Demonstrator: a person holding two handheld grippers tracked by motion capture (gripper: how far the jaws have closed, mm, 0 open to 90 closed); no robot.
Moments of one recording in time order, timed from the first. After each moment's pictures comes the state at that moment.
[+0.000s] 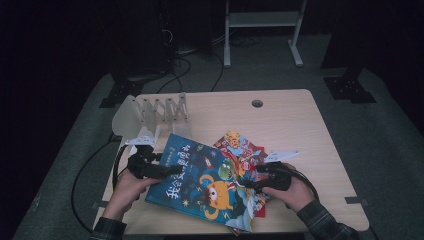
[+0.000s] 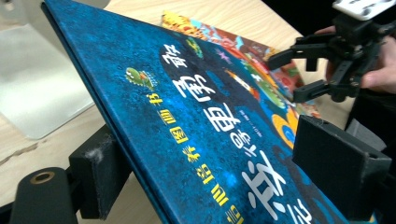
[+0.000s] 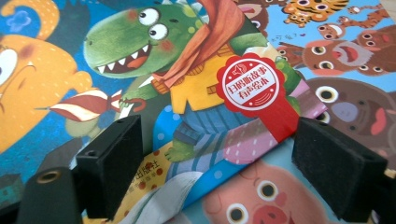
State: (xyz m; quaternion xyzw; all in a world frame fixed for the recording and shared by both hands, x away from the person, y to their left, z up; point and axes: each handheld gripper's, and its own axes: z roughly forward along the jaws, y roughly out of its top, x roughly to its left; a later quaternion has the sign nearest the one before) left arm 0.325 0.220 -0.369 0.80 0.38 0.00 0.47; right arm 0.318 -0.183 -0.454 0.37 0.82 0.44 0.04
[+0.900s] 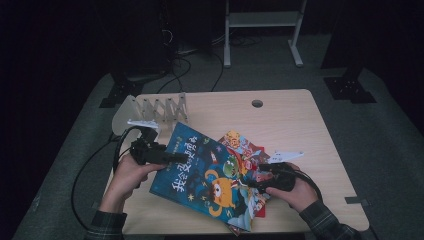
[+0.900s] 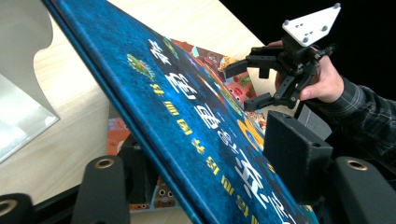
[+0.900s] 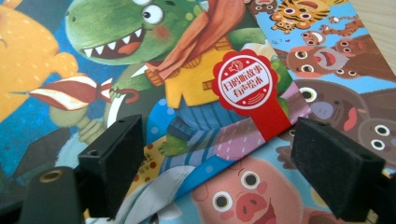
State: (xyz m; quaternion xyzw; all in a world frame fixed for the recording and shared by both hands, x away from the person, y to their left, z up) left arm 0.344 0.204 -0.325 0.81 0.36 -0.07 0.46; right arm 0.314 -0.191 -0.450 0.36 0.82 0.45 0.06
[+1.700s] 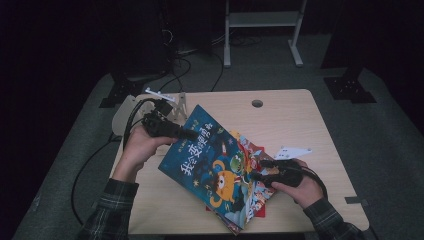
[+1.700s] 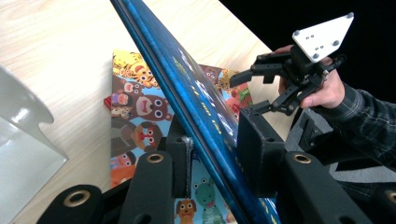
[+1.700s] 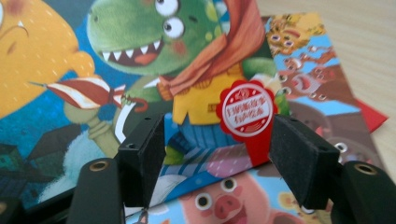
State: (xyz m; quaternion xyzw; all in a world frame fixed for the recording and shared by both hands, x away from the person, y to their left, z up) left arm 0.386 0.167 -0.276 0.84 0.34 -0.08 0.42; right arm 0.316 -0.205 -0.434 0.34 0.81 0.46 0.09
